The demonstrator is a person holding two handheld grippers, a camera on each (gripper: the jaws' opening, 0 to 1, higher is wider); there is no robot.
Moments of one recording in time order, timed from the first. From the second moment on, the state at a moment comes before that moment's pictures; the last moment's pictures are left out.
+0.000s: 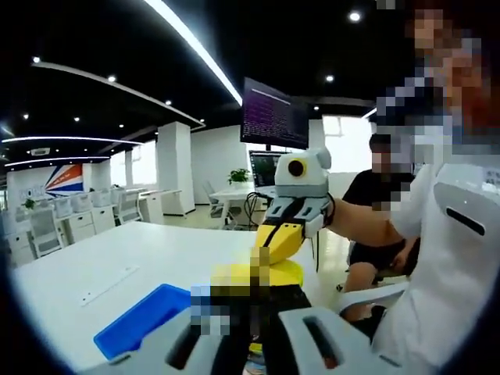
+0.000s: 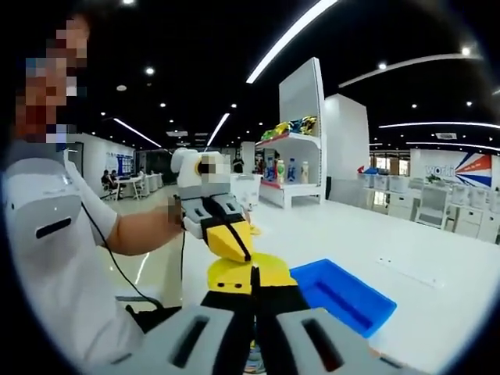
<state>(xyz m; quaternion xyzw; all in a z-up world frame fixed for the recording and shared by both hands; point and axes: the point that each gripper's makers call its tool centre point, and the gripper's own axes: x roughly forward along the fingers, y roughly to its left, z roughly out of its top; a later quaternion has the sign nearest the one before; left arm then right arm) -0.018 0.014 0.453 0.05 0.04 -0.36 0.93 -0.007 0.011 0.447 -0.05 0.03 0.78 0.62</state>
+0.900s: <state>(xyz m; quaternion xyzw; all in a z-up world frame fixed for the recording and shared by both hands) -0.023 0.025 0.456 0.01 -0.03 -0.37 0.93 -0.020 0.001 0.455 -0.08 -0.07 0.79 0.60</state>
